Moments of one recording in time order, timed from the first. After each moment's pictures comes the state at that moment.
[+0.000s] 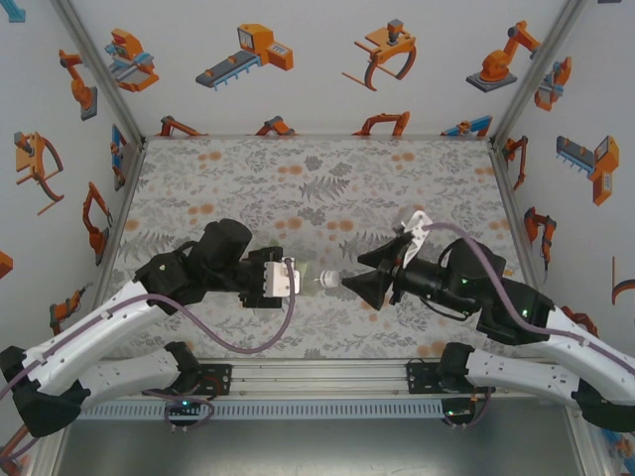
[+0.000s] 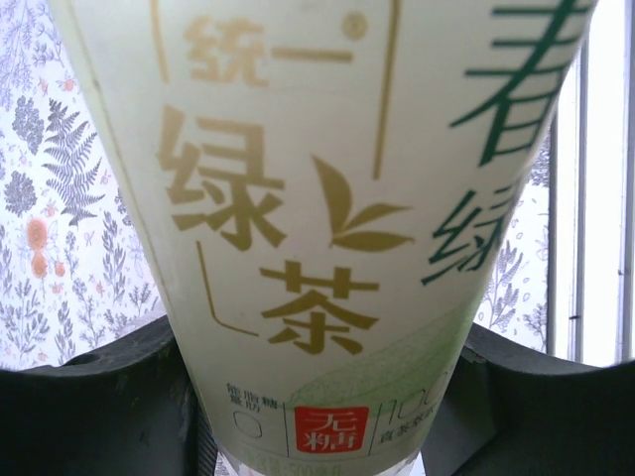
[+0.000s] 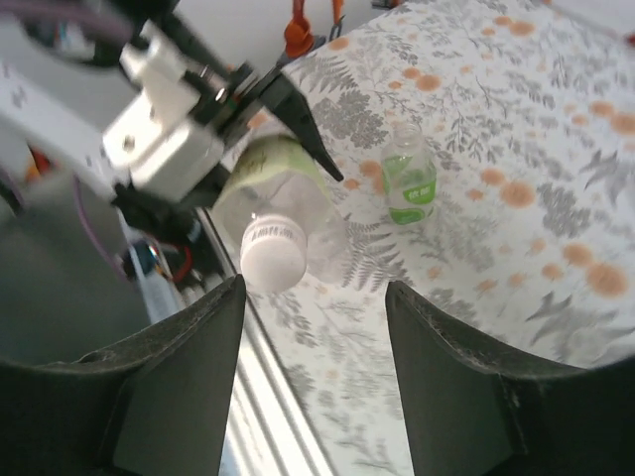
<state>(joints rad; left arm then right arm) -0.94 0.96 1.01 -0.78 0.27 0.76 1.13 0.72 1.03 -0.47 -0.04 0.11</state>
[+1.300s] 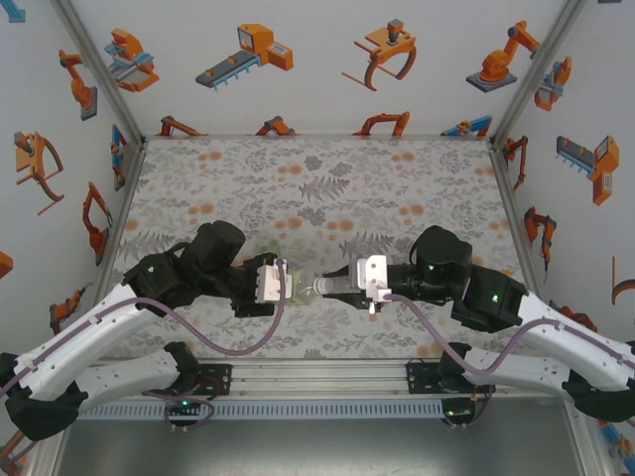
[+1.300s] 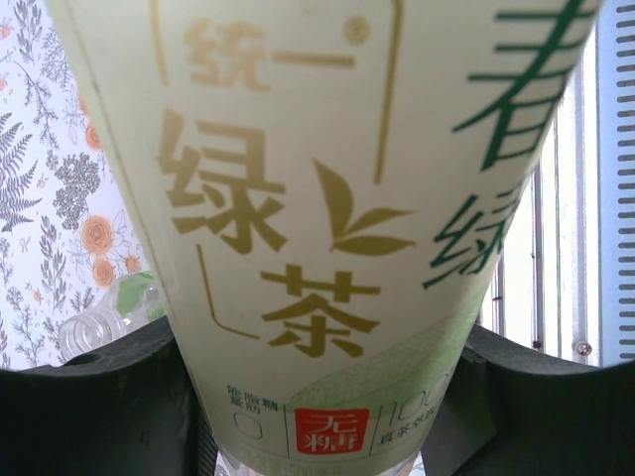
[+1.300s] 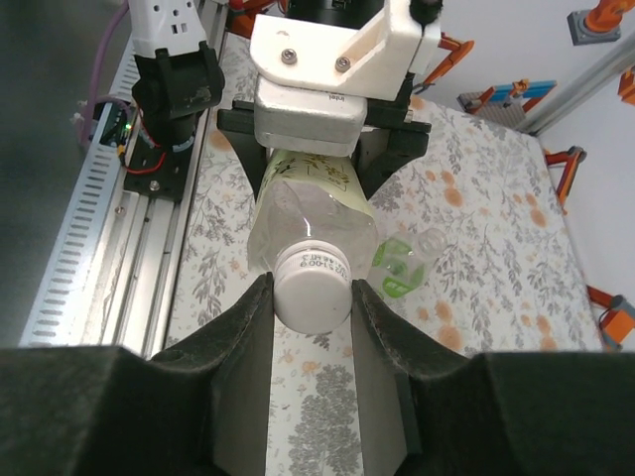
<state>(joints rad) -0.94 0.93 1.05 -0.90 0.35 0.71 1.13 0.85 1.08 -0.42 -0.40 -0.47</state>
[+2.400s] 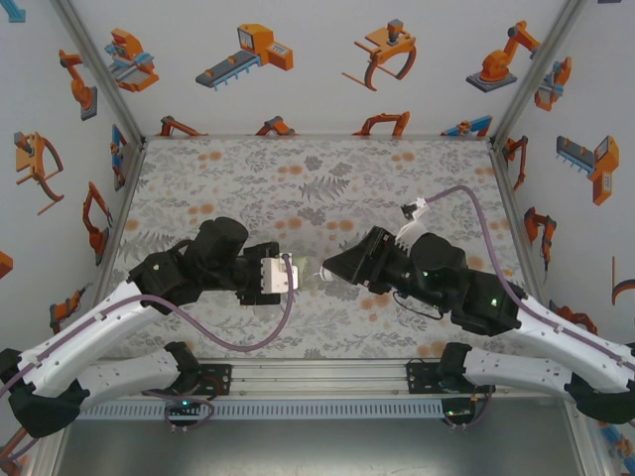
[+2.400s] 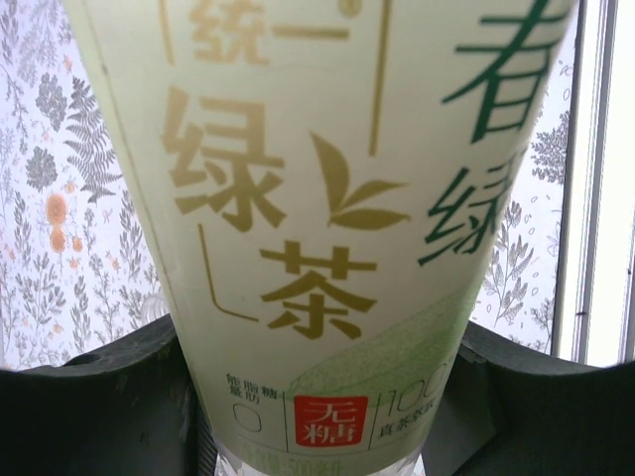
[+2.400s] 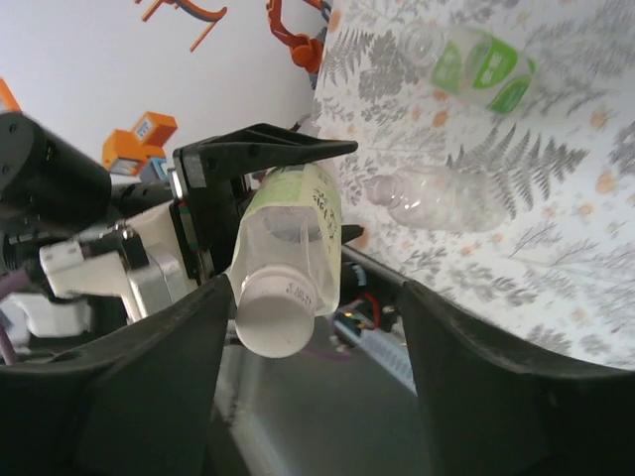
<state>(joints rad) -0.94 0.95 1.05 -0.80 0.22 0.74 1.13 0.81 1.03 -0.50 0.19 1.07</state>
